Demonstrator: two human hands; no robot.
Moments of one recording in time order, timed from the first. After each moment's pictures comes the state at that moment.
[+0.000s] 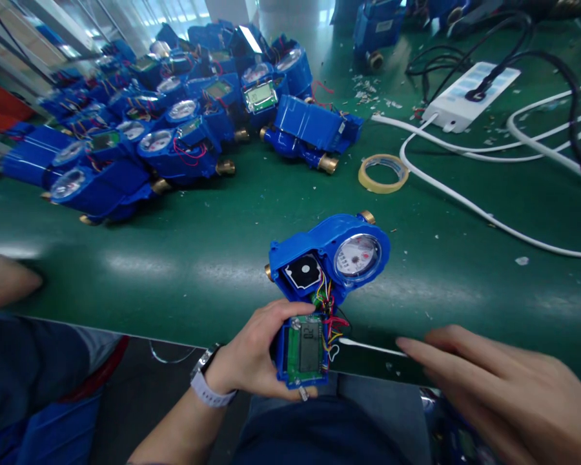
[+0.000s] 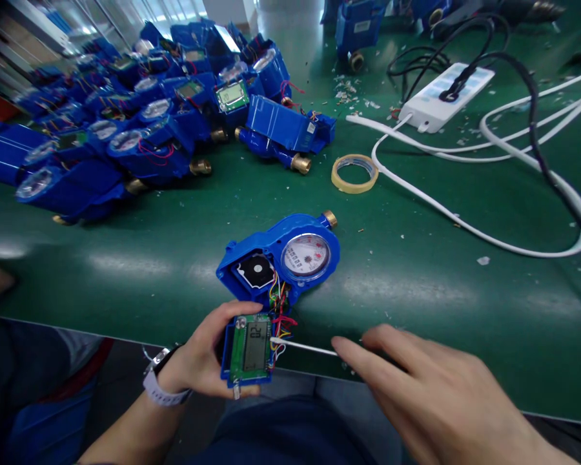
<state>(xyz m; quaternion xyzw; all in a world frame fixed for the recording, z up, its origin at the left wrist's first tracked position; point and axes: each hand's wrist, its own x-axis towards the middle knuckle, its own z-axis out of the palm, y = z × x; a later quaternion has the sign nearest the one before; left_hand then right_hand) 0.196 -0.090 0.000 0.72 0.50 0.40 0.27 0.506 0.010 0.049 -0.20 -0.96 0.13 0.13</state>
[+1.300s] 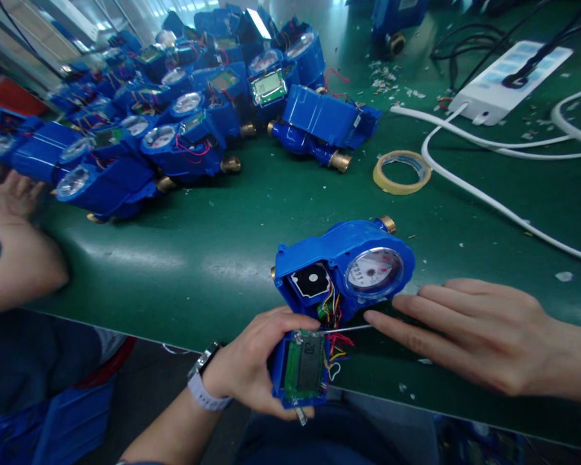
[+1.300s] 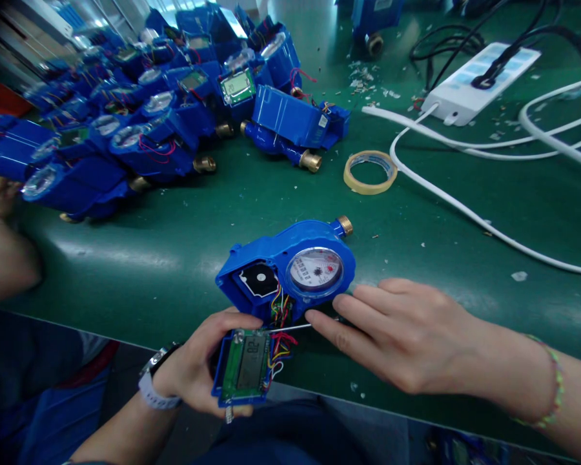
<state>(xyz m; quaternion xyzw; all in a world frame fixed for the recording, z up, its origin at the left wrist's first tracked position) 0.189 -0.081 0.008 0.75 0.49 0.38 0.25 0.443 0.093 0.055 0.07 -0.98 -0.03 0.19</state>
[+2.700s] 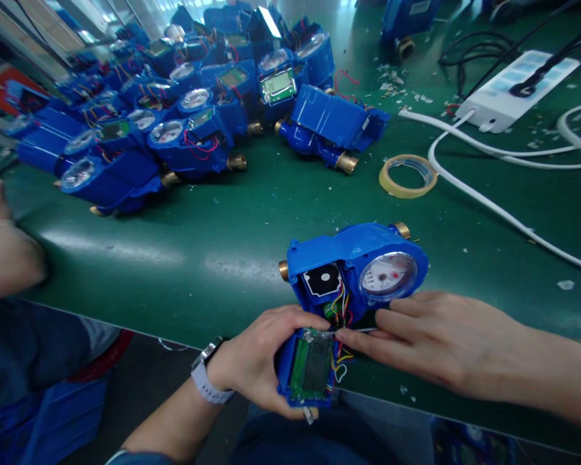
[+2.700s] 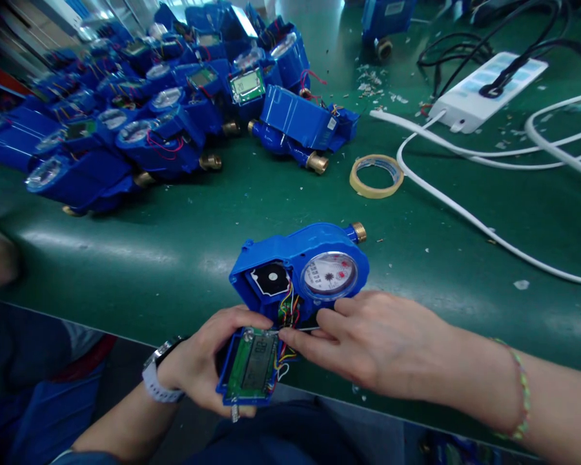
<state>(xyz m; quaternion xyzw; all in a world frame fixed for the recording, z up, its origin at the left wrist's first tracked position) 0.186 -0.073 0.008 0.74 0.45 0.40 0.32 0.419 0.085 0.055 0.11 -0.99 0.09 0.05</state>
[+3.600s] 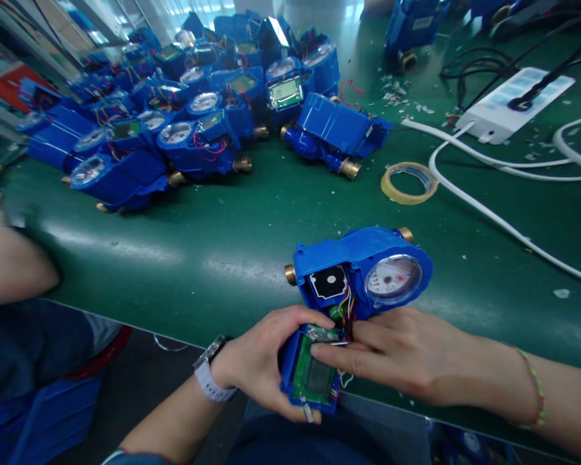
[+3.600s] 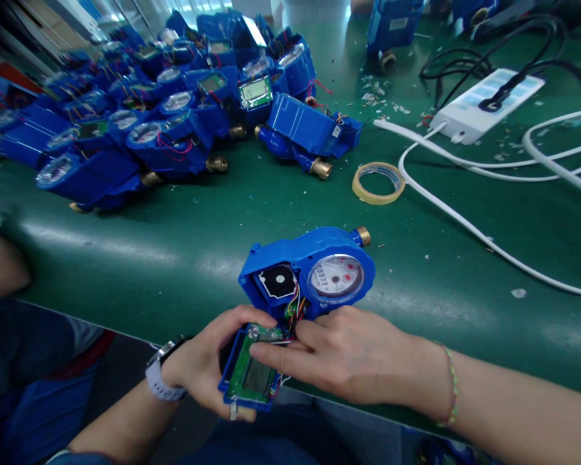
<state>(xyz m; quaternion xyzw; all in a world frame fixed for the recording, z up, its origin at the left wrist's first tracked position) 0.191 -0.075 0.005 0.66 0.45 0.45 0.40 0.402 0.072 0.041 0.13 -0.97 0.20 0.09</state>
